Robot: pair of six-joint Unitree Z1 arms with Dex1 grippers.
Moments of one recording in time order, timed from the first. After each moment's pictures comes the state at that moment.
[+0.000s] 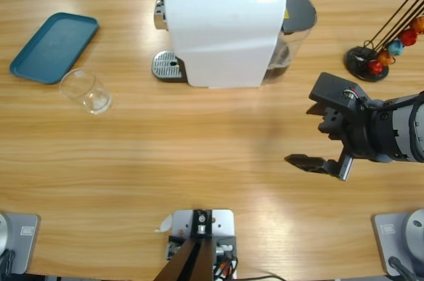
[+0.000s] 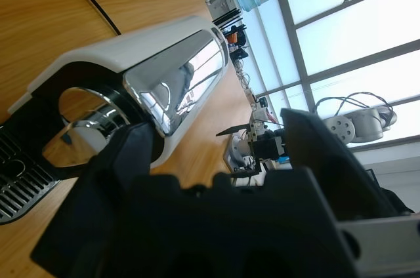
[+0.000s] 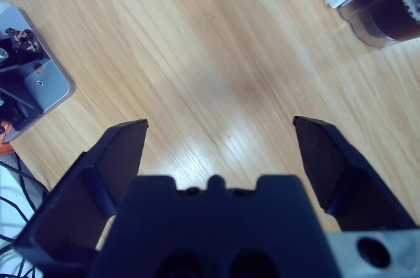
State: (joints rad) arm 0 -0.30 1.78 -1.09 -0.19 -1.06 -0.64; arm 1 0.95 1.38 -0.84 0.54 0.03 -0.04
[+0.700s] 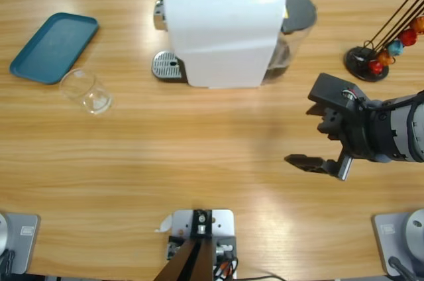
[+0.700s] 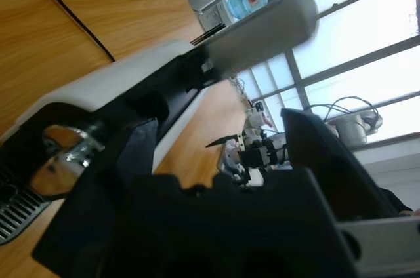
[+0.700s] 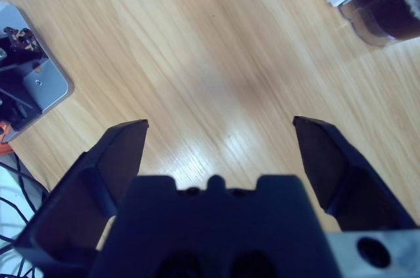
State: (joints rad) arm 0 -0.30 1.78 -1.16 -0.19 -1.07 -0.68; arm 1 0.95 1.38 -0.84 0.54 0.03 -0.04
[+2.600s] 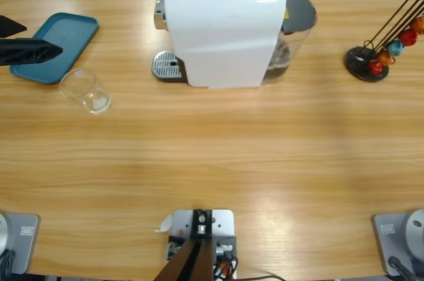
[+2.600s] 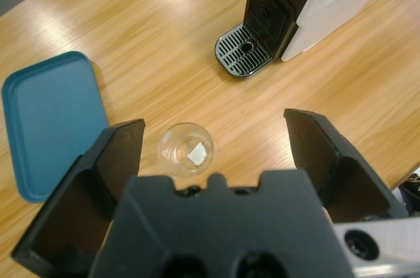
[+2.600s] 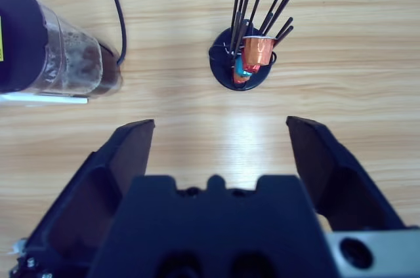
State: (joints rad) arm 0 -0.62 1.18 -0.94 0.49 0.05 -0.01; arm 1 0.20 1.36 -1.44 1.14 -0.09 0.21
